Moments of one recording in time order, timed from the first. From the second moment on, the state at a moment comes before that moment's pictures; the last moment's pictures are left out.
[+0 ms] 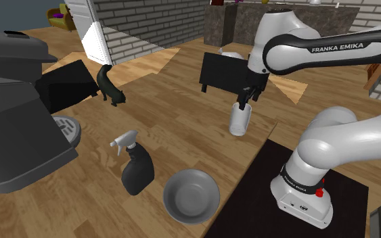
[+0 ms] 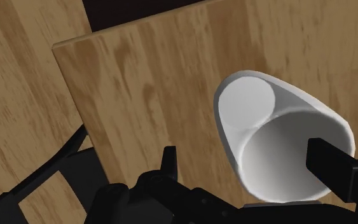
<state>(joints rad) -0.08 -0.98 -0.10 -2.84 -0.12 1.94 0.05</state>
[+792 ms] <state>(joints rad) -0.08 -0.95 -0.11 -2.90 -0.13 2.04 0.05</state>
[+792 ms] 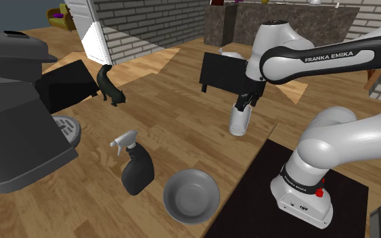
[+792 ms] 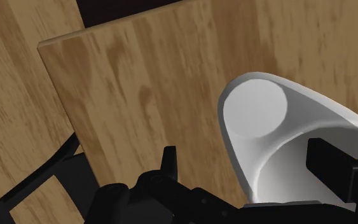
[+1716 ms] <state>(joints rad) -0.08 -0.96 -0.10 -2.87 -0.13 1.99 0.04</state>
